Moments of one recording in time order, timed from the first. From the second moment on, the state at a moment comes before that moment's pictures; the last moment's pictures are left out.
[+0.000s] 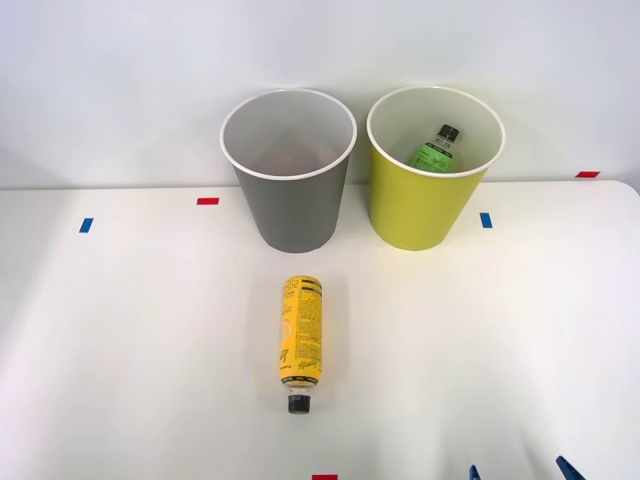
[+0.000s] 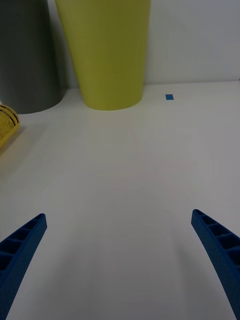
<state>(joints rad) 1.07 -0.29 0.28 -1.97 0.06 -0.57 1.41</state>
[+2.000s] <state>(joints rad) 1.07 -0.29 0.28 -1.97 0.06 -0.57 1.41</state>
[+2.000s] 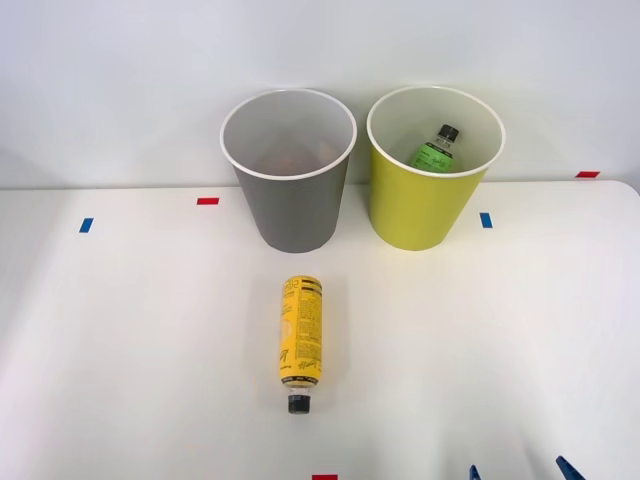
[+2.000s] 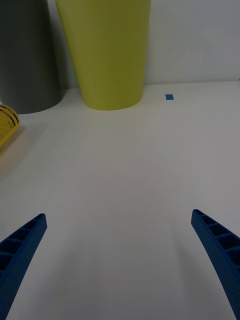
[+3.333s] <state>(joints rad) 1.07 -0.29 0.28 -1.97 0.06 -0.57 1.41</state>
